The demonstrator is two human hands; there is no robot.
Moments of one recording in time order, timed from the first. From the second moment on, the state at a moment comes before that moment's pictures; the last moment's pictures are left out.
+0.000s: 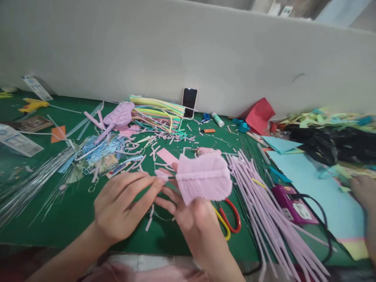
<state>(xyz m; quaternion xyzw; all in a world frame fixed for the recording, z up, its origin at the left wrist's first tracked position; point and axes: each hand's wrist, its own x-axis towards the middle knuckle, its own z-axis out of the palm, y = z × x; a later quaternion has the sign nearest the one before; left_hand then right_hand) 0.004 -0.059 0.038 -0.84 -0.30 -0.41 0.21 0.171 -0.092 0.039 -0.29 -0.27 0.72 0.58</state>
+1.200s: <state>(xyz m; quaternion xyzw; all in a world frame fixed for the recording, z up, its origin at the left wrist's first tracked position) 0.015 -0.054 0.021 -0.44 -0.44 -0.45 -0.64 0.168 -0.072 0.005 -0.45 -0.35 0.60 0.56</state>
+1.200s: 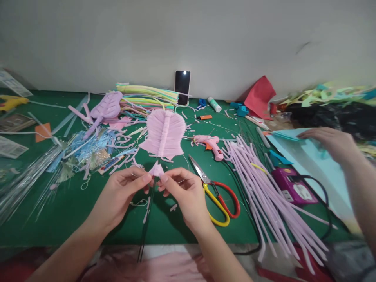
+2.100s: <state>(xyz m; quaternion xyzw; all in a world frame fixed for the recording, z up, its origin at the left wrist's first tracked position) 0.005 -0.045 0.016 -0.44 -0.46 -0.41 -0.65 0.175 -0.072 -0.002 -0.43 -0.38 0.64 0.50</state>
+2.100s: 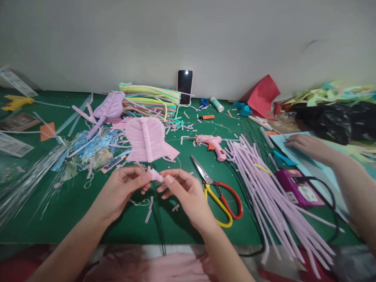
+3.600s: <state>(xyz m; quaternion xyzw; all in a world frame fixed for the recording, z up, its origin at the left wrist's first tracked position) -0.034 -0.020 0.009 -0.25 -0.47 -0.58 -0.62 0.163 -0.019 0.002 -0.63 -0.77 0.05 0.08</state>
